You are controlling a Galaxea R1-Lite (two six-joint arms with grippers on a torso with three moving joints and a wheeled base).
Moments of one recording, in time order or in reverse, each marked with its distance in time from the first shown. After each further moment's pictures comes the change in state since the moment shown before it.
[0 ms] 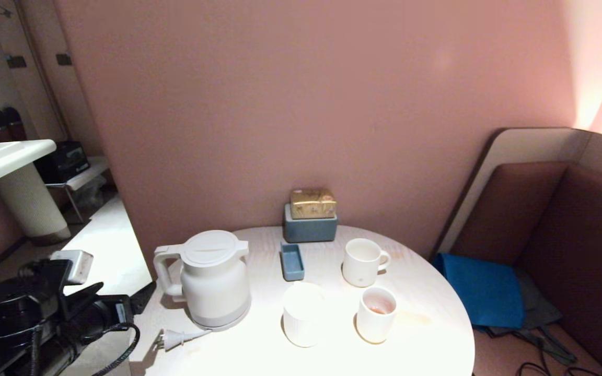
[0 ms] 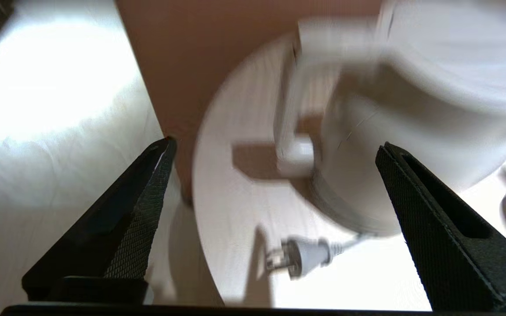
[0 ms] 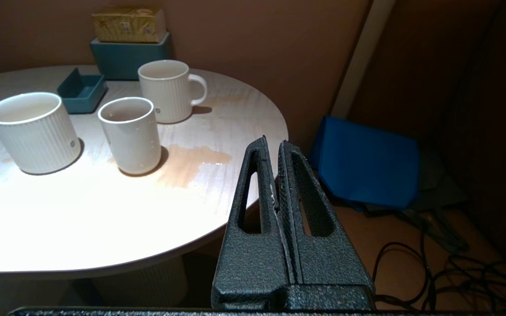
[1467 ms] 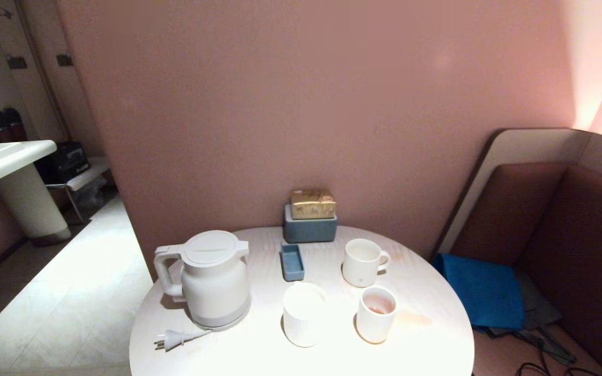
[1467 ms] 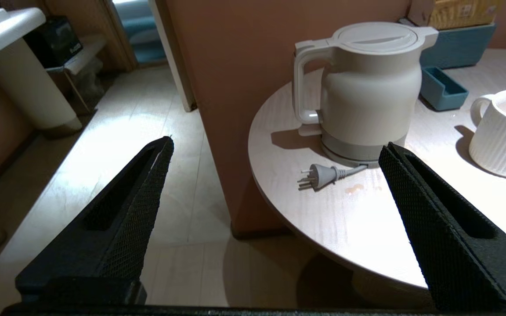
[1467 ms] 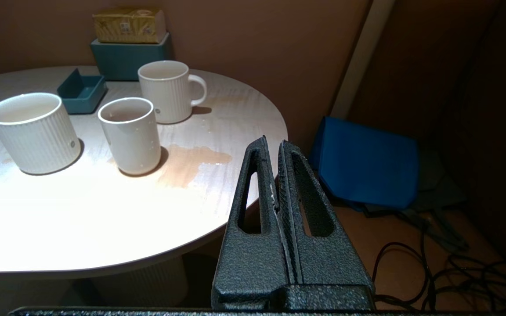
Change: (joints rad) left arm 0.036 -1.628 -0.065 1.451 0.002 0.171; right arm 0.000 0.000 0.000 0.000 0.000 0.000
